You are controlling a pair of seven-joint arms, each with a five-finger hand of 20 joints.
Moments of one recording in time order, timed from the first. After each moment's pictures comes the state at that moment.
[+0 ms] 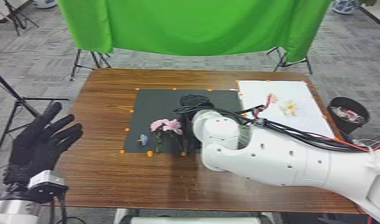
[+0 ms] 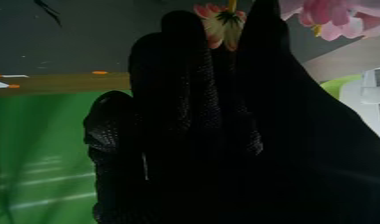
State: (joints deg) left arm 141.4 -56.2 -107.4 -130.3 30.3 9.5 18.6; right arm -32.5 -61.8 3.8 -96.6 -100.6 -0.2 53.7
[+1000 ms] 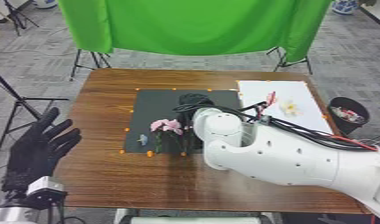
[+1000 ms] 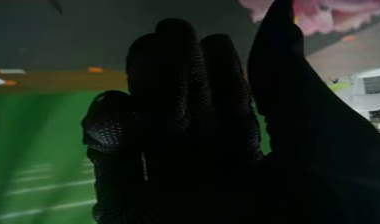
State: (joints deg) left arm 146.0 -52.4 -106.5 -130.8 26.7 11.9 25.4; right arm -31.6 -59.9 5.5 -100.9 -98.5 -4.1 54.2
